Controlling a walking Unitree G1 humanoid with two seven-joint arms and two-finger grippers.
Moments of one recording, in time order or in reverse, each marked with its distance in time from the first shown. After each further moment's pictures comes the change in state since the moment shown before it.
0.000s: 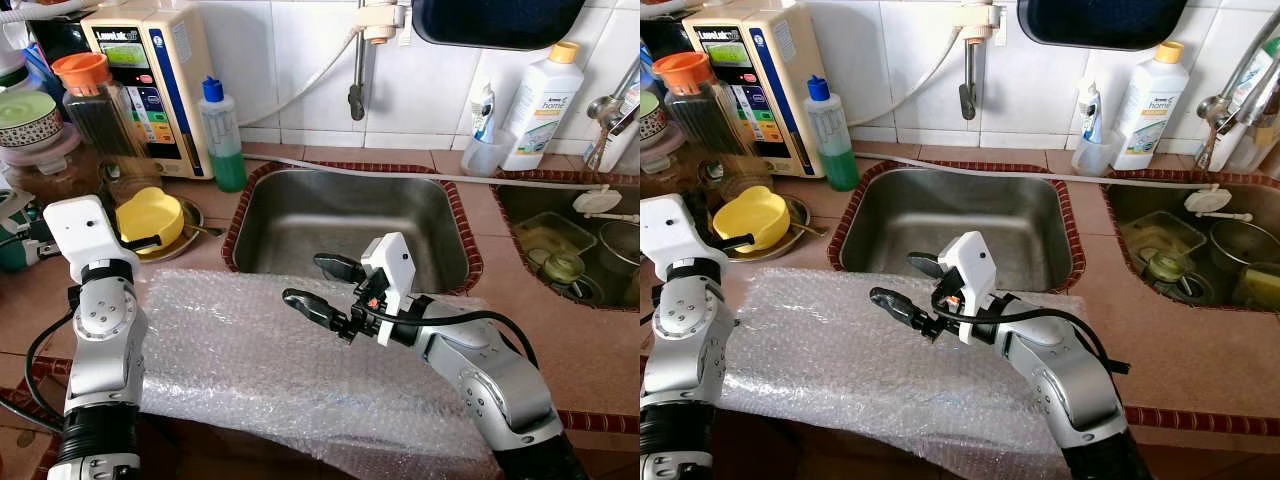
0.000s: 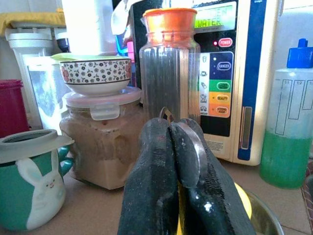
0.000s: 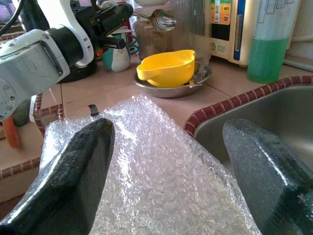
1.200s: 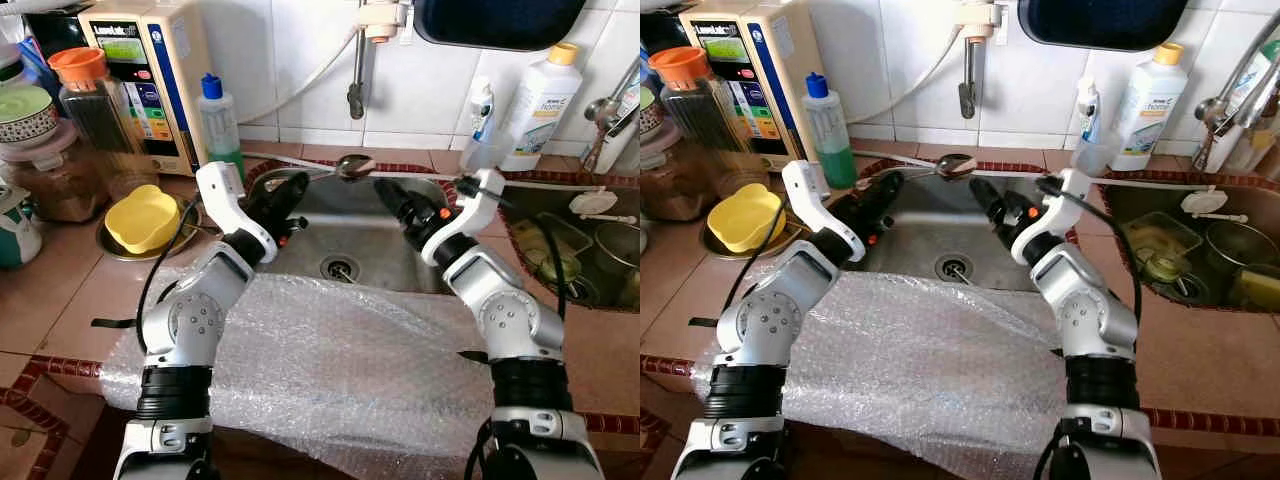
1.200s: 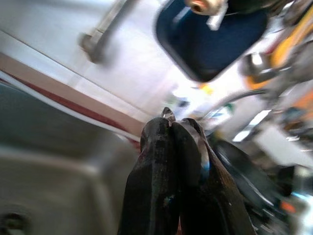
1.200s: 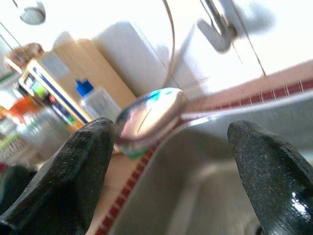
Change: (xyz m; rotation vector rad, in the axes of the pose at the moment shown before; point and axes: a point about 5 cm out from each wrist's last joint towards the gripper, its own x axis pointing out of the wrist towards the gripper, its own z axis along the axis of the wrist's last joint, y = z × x) left arm -0.040 -0.148 0.043 -0.924 0.403 -0.943; right arm -0.020 -0.107 0.041 0.477 -0.383 -0.554
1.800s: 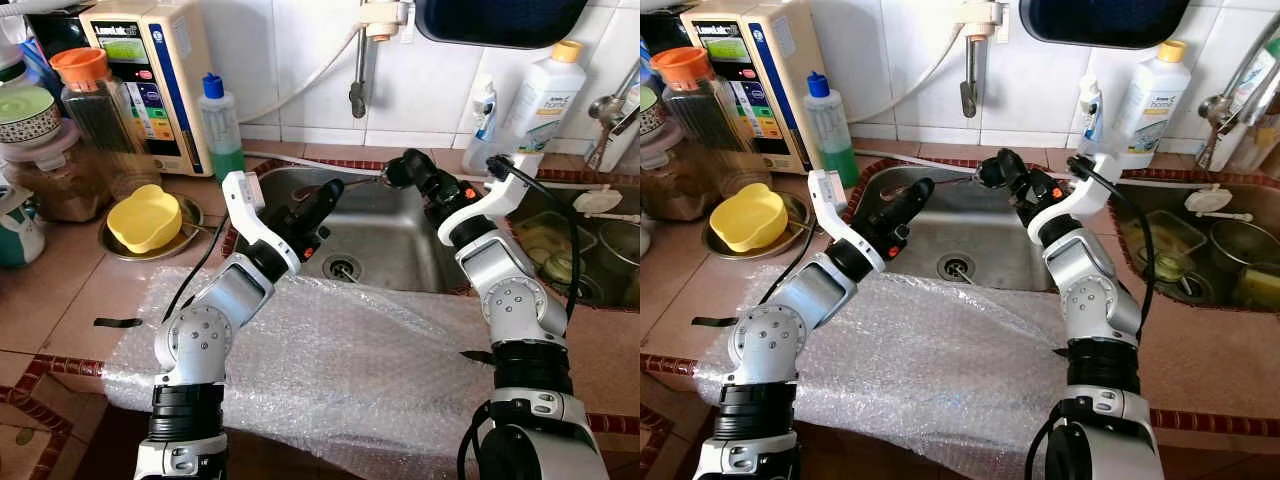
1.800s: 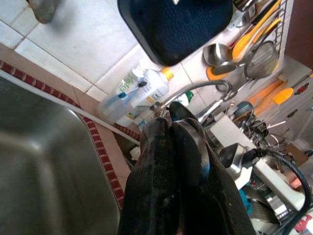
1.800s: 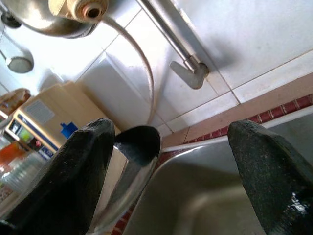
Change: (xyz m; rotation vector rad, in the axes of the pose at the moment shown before) left arm -0.002 -0.020 -0.015 -0.142 0.046 -0.105; right arm 0.002 -0.012 0.013 0.039 -0.123 -0.074
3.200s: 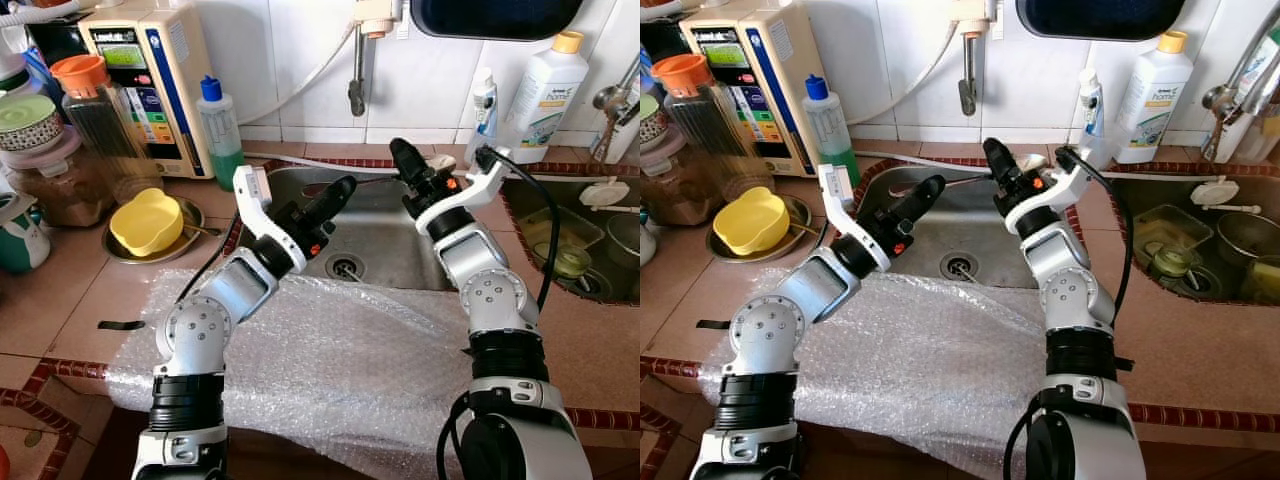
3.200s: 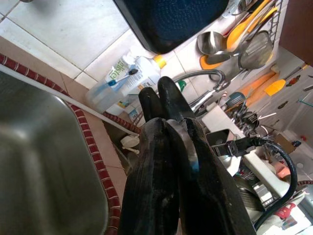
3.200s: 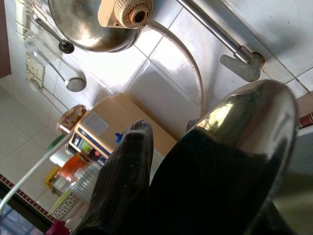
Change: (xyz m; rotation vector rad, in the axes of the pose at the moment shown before) left arm 0.003 -0.001 0.004 -0.044 0.038 -0.023; right arm 0.012 0.022 -0.012 0.168 -0.018 0.151
